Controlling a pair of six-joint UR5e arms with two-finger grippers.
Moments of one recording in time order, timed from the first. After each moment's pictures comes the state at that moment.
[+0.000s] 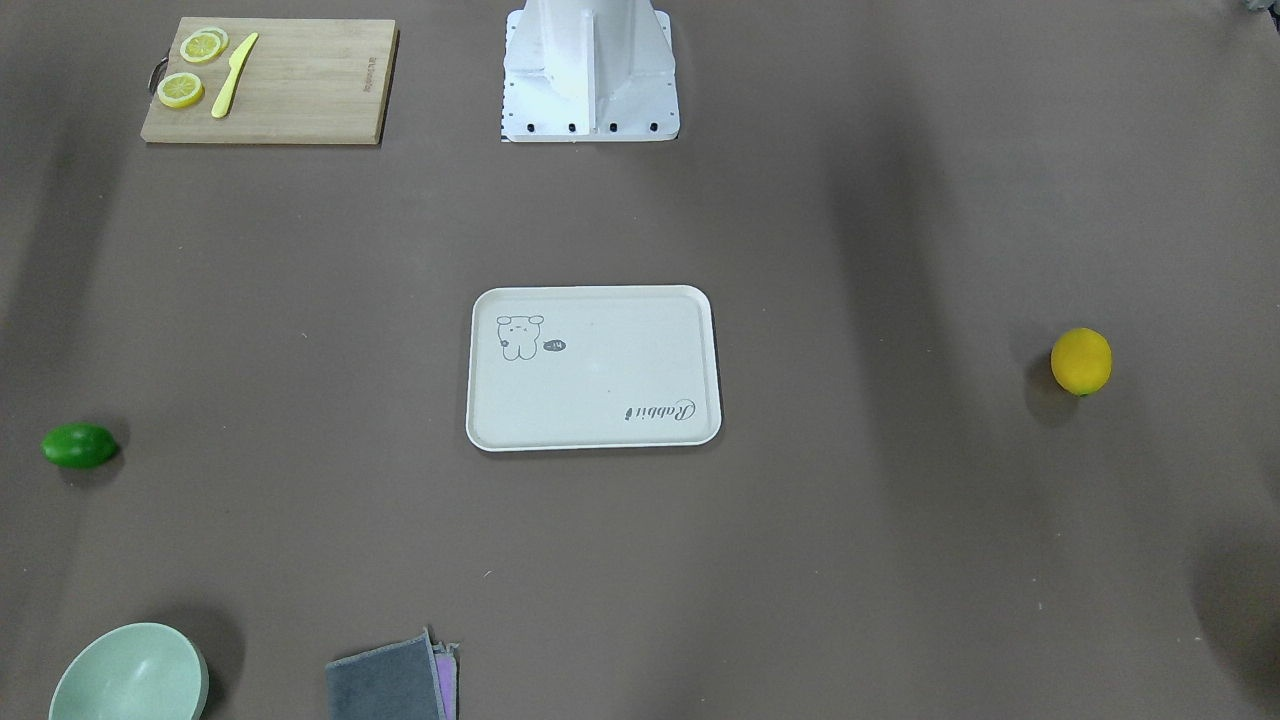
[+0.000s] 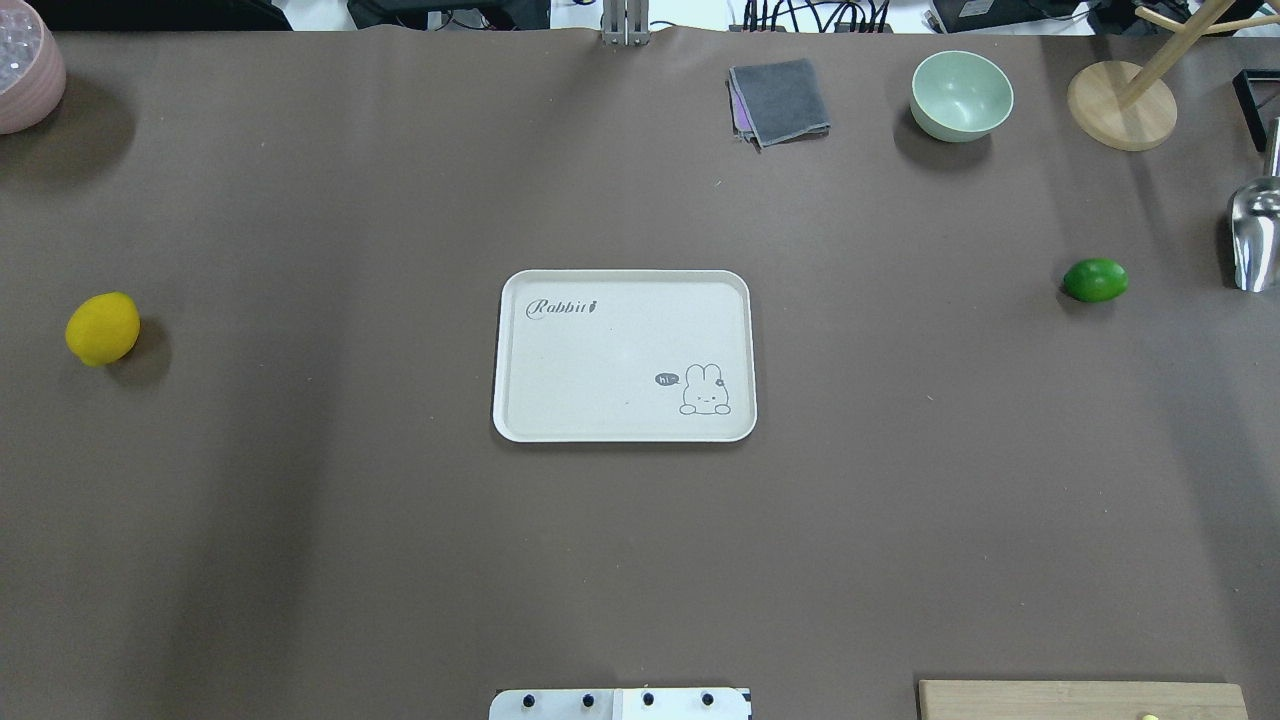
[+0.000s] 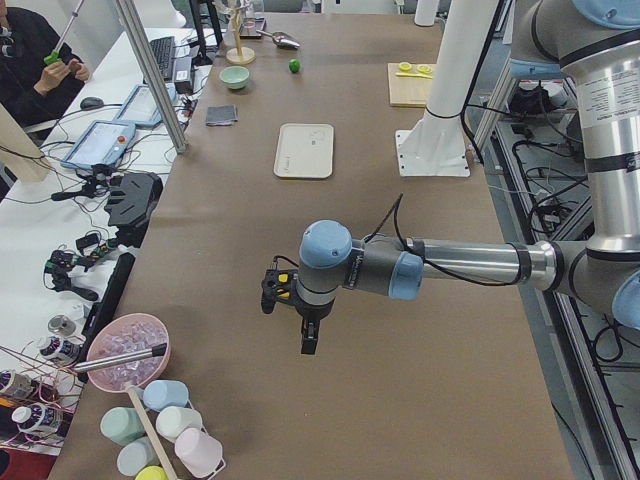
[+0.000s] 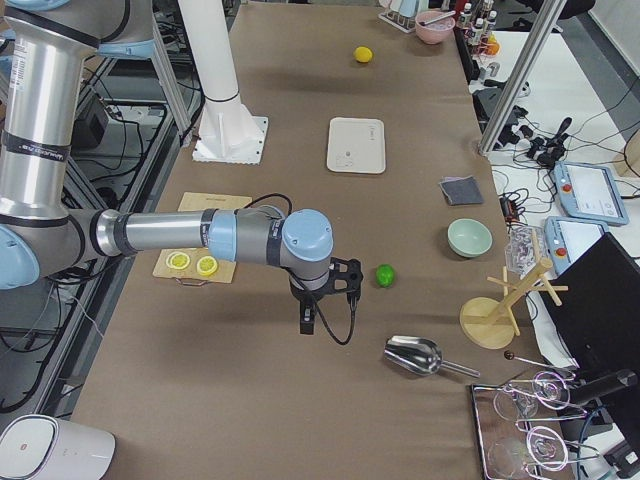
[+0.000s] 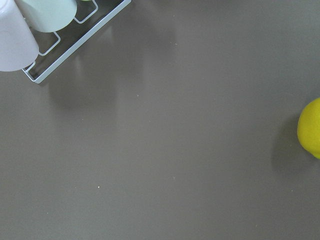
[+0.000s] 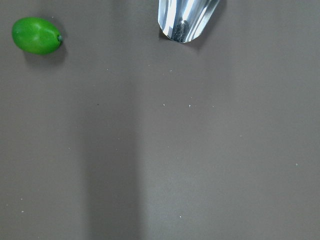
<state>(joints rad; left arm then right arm) -1.56 -1.32 -1.85 -1.74 -2.29 -0.13 1.61 -1.83 1.93 -1.71 2.38 -0.07</state>
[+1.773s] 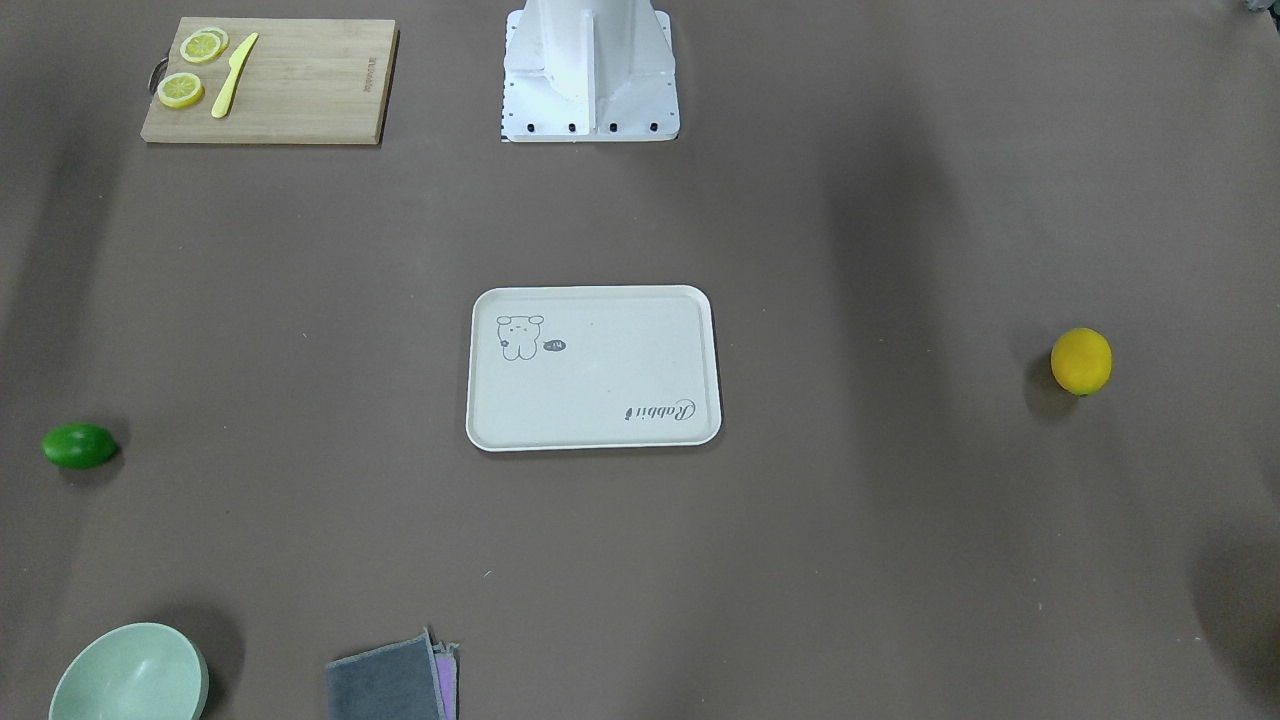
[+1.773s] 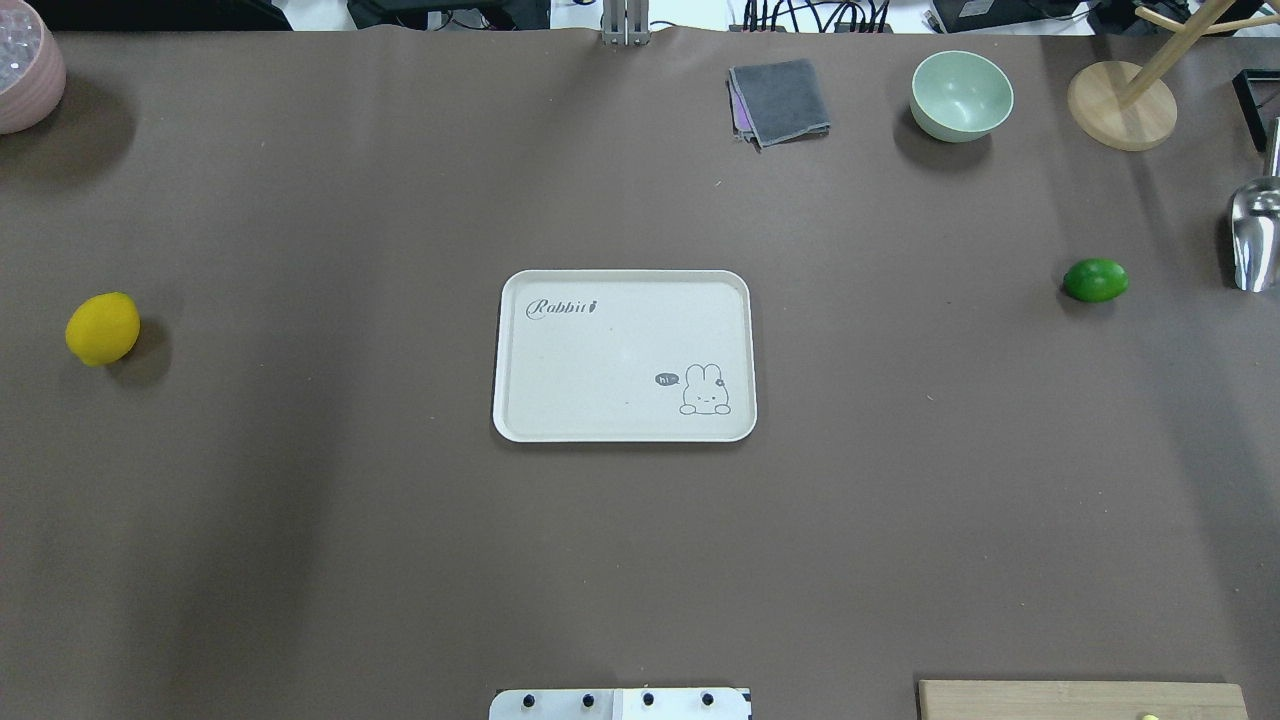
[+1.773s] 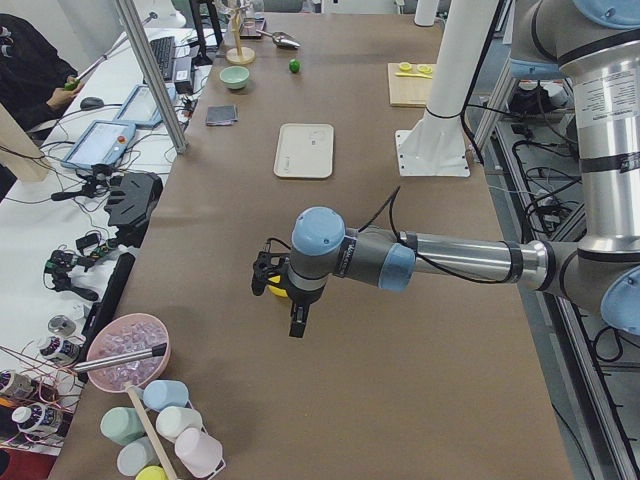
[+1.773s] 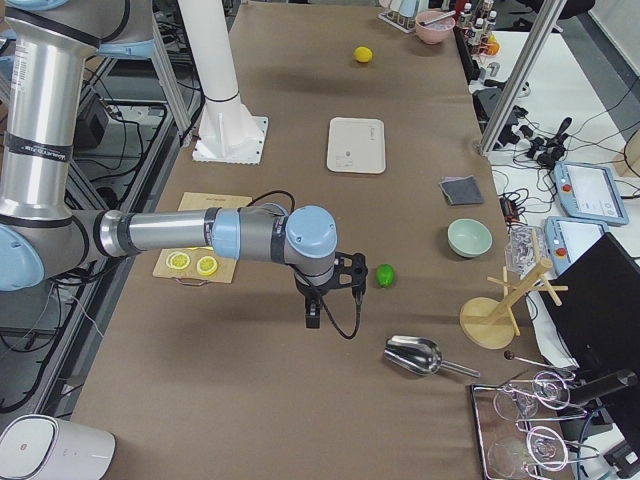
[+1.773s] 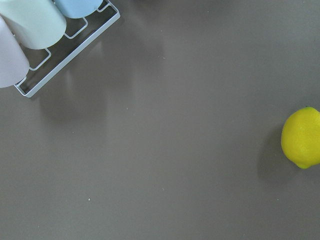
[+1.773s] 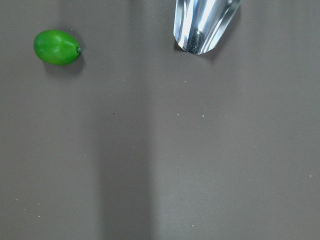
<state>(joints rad) -1.56 -1.36 -1.86 -1.76 -2.37 -0.14 1.61 -1.81 1.93 -1.71 2.41 -0.06</state>
